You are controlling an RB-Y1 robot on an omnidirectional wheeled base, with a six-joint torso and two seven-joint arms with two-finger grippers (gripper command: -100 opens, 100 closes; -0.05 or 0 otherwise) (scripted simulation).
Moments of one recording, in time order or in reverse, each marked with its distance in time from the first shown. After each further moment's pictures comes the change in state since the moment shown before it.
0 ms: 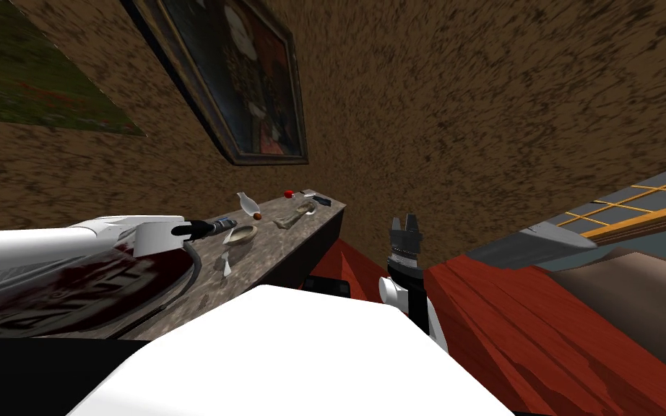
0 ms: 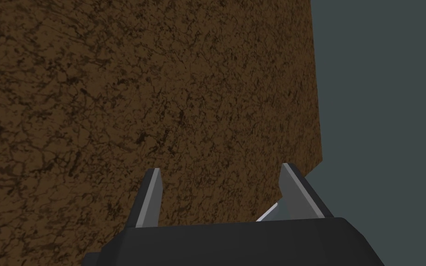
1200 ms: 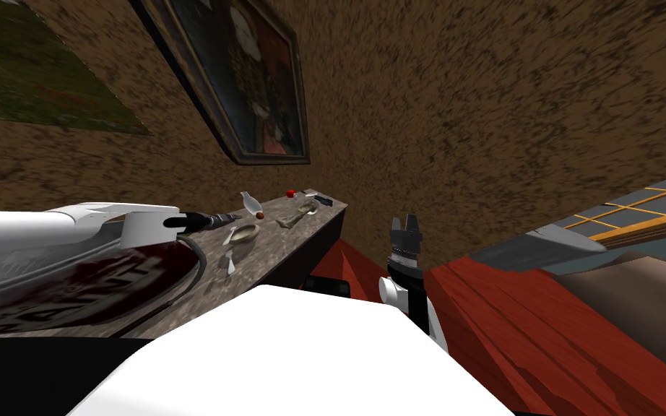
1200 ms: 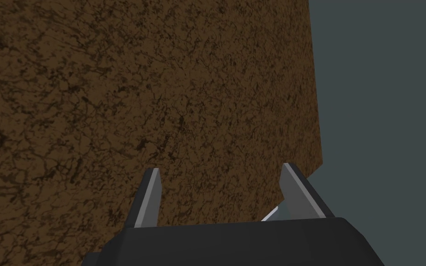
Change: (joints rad) left arm -0.019 0.139 -0.016 -0.096 0.058 0.000 0.041; right arm 0.000 0.000 0.000 0.000 0.000 0.000 0.000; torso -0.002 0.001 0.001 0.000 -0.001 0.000
